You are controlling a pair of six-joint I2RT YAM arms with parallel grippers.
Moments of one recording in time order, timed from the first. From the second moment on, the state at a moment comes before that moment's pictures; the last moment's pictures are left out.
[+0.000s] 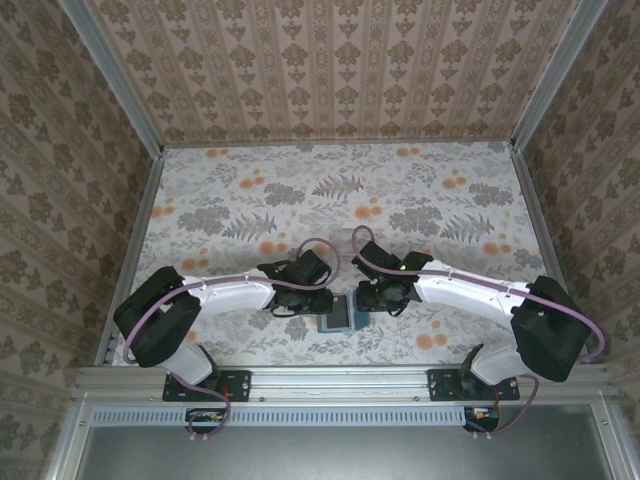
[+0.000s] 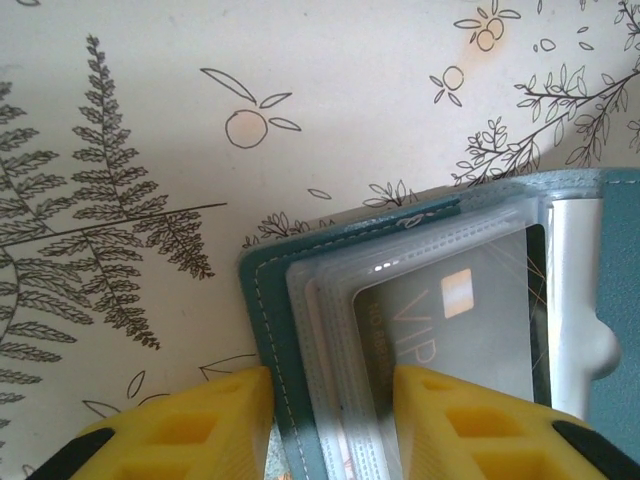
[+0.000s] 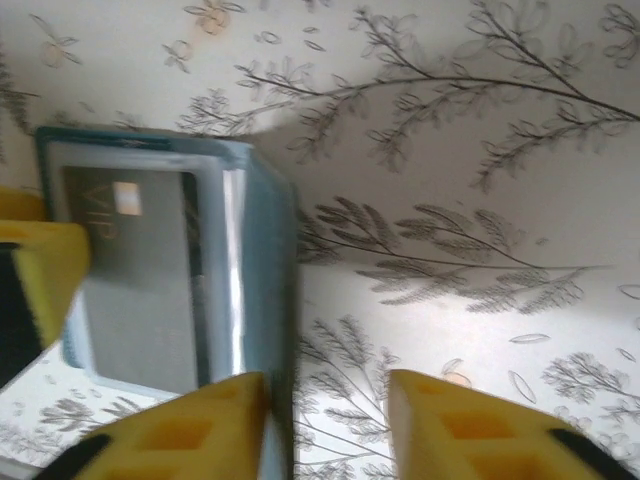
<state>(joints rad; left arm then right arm) -0.96 1.55 0.76 -0.35 0.12 -0.81 0.81 1.43 0.87 -0.73 0.00 0.76</state>
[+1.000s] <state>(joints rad) -0.93 1.50 0.74 -0.35 0.16 -0.80 0.81 1.45 0.85 -0.77 0.11 0.74</state>
